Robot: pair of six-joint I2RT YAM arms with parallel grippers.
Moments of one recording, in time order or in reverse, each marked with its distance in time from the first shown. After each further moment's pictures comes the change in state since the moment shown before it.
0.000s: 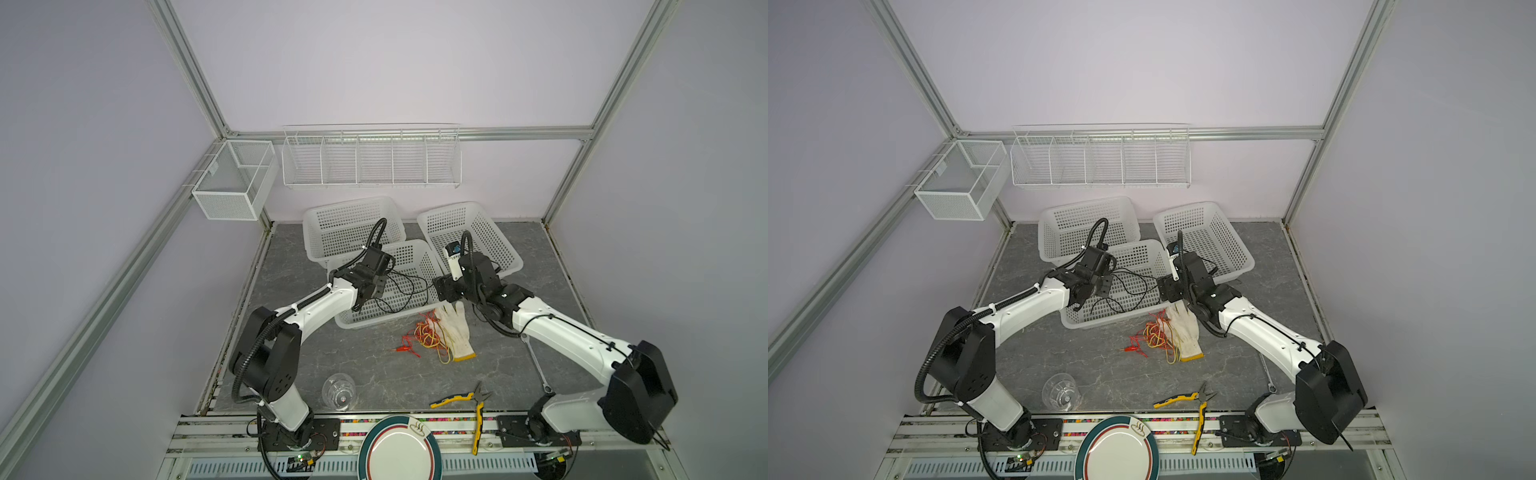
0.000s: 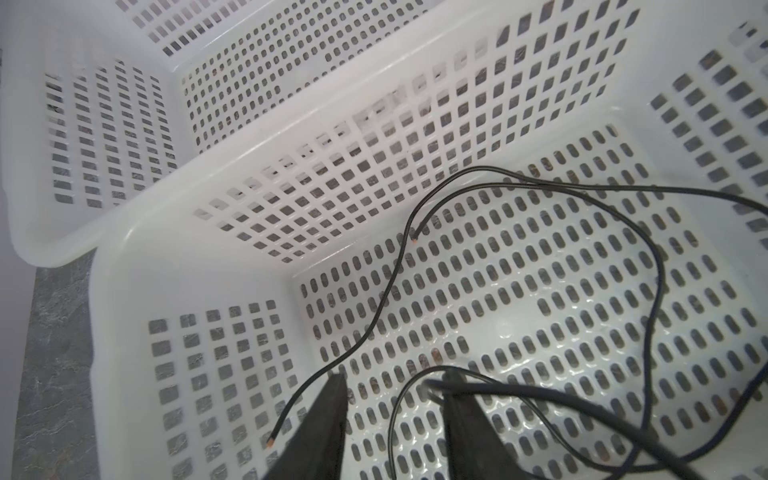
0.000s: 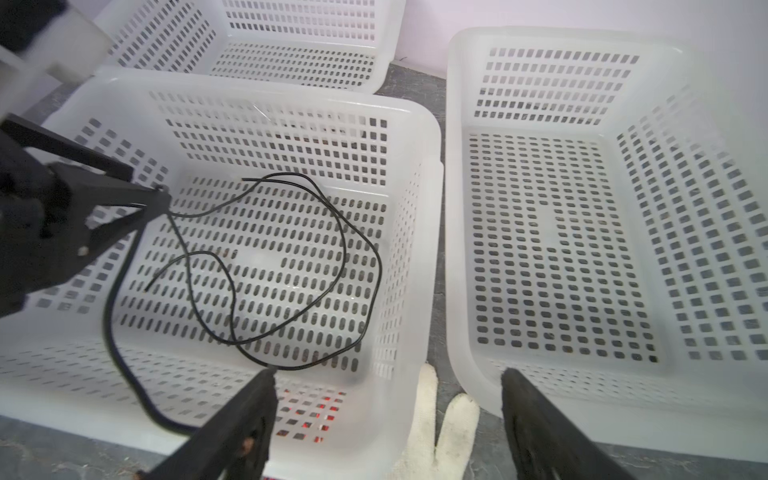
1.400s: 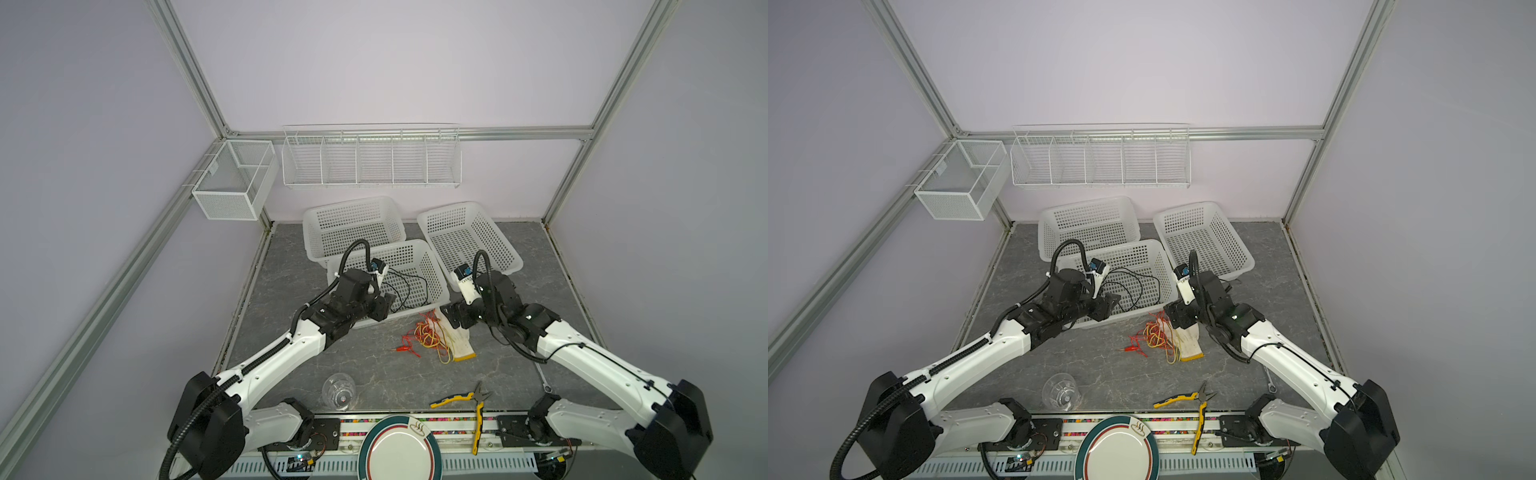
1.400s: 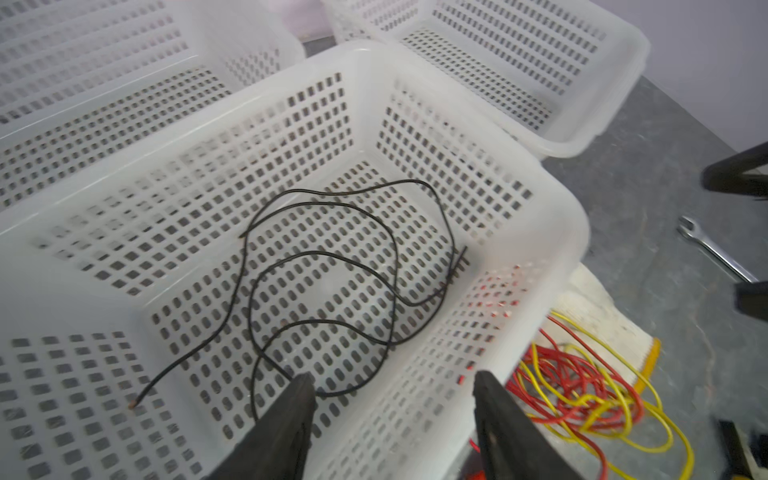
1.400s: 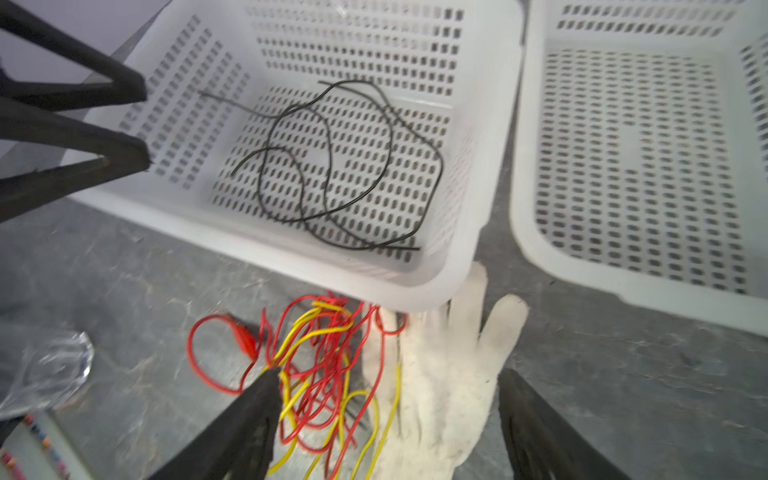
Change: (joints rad) left arm -0.085 -0.452 -0.355 0.221 0.421 0.071; right arm 0.028 -0.260 -0.190 -0.163 -0.249 -0.001
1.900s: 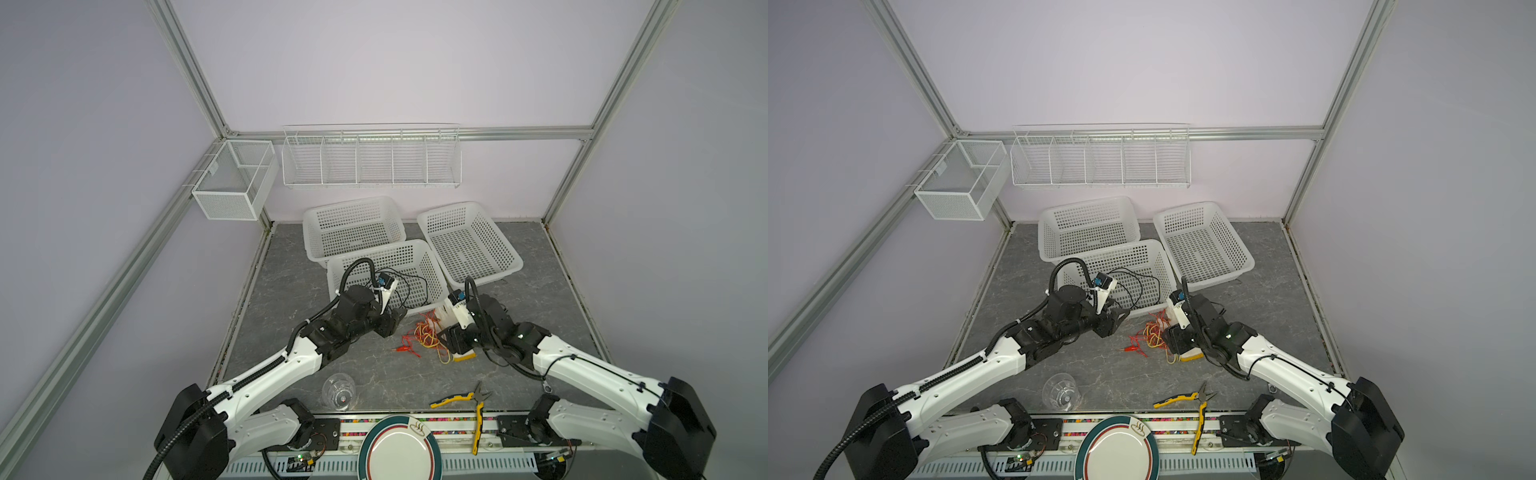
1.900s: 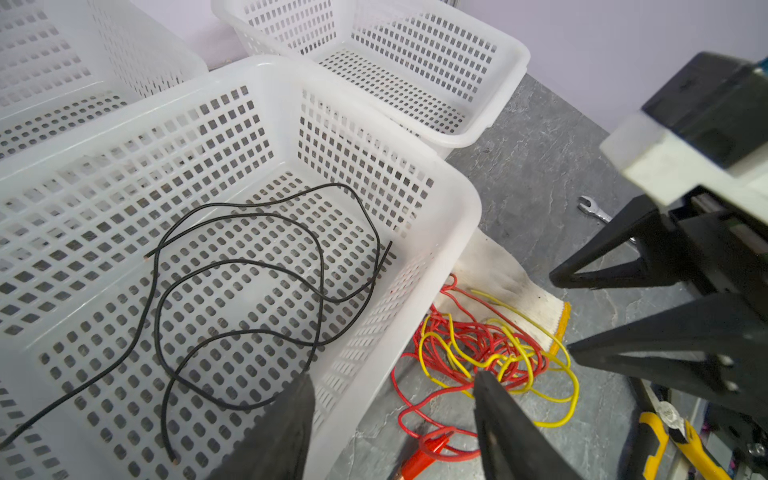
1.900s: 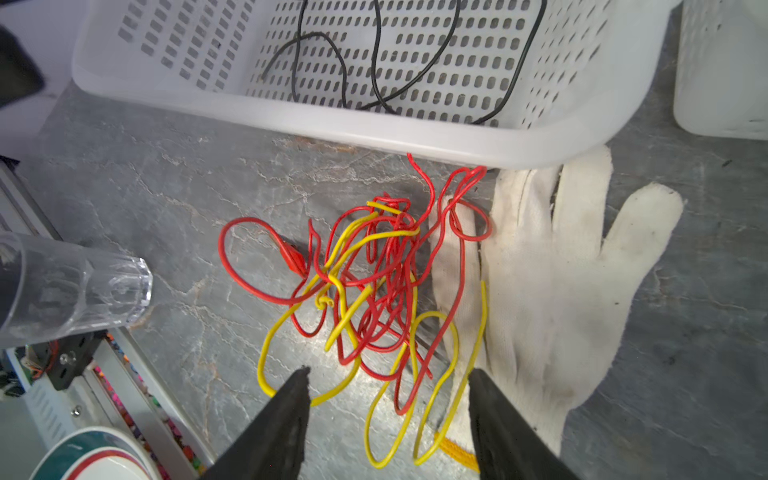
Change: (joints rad) left arm -0.082 -0.077 -0.116 0.128 0.055 -0.034; right arm 0.089 -0.006 -0.159 0.082 -0.055 0.190
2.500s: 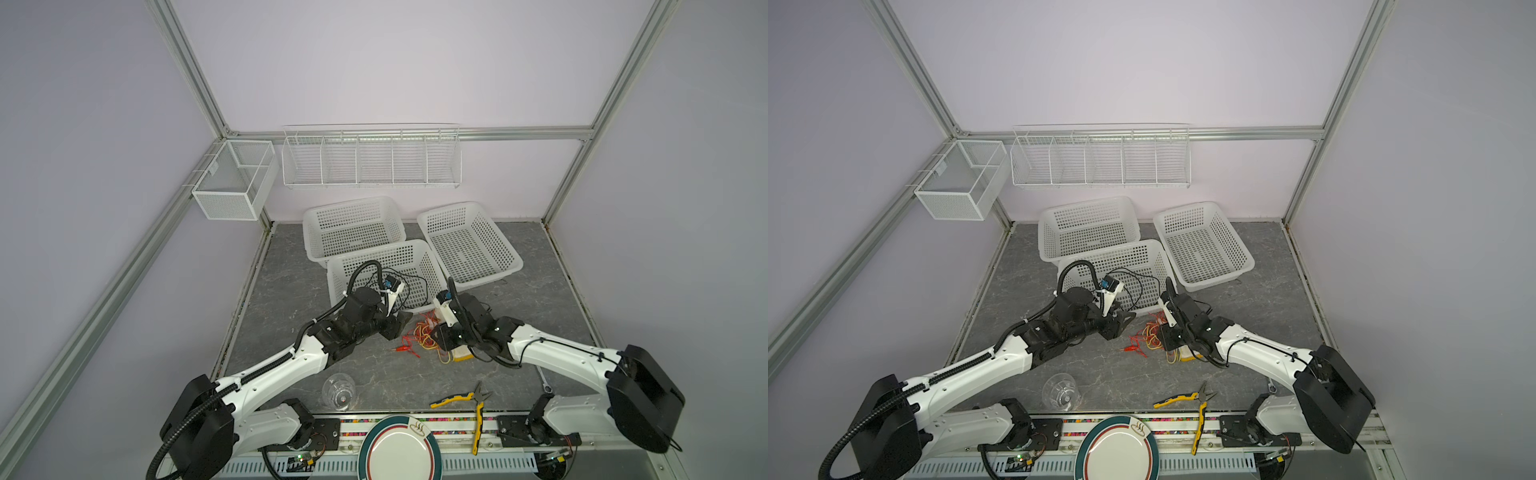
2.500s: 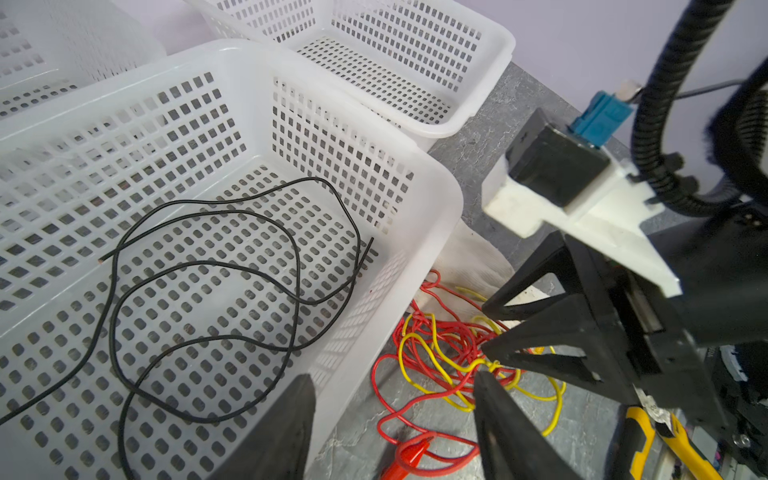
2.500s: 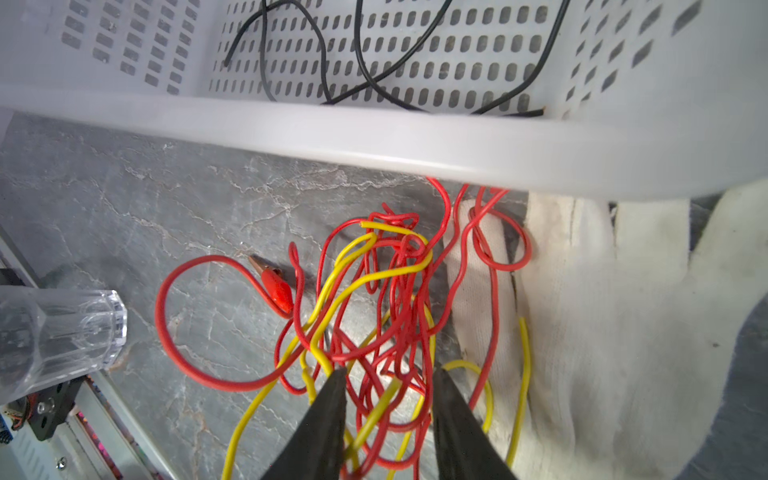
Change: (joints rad) left arm -0.033 0.043 0.000 0.023 -0.002 -0.015; right arm 0.029 0.215 0.034 0.104 0.000 0.080
